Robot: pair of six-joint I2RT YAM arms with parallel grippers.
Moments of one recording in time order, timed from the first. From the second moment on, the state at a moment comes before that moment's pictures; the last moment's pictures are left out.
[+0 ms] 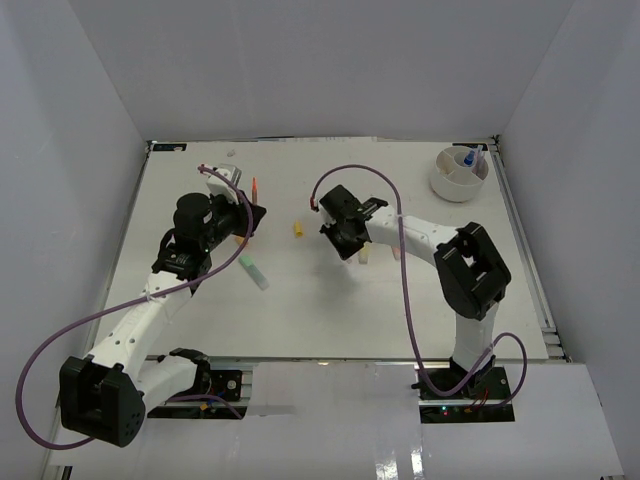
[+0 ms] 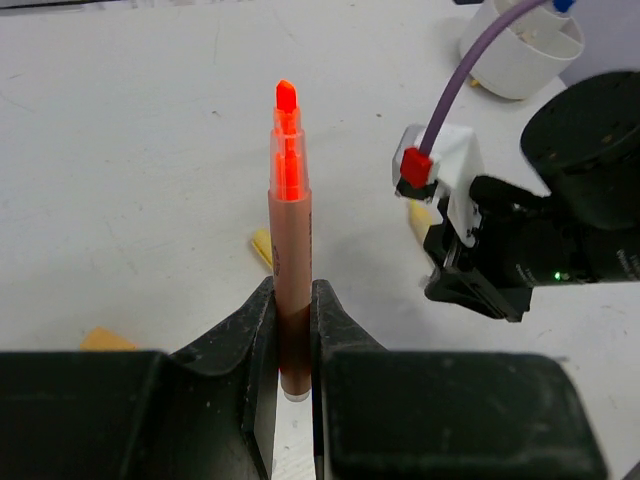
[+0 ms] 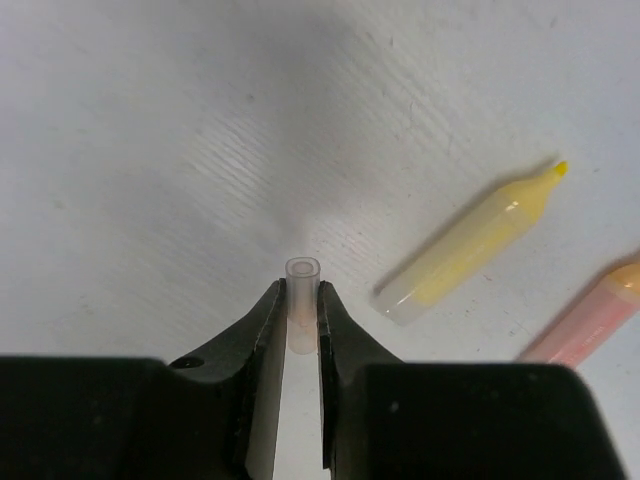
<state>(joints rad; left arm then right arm) -0.29 1.05 0.79 0.03 0.26 -0.21 0.76 1.91 1.39 -0.64 0.06 0.01</state>
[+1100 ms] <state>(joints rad) -0.30 1.01 0.73 0.26 0.75 -0.20 0.76 1.51 1.23 0.57 -0.46 0.27</state>
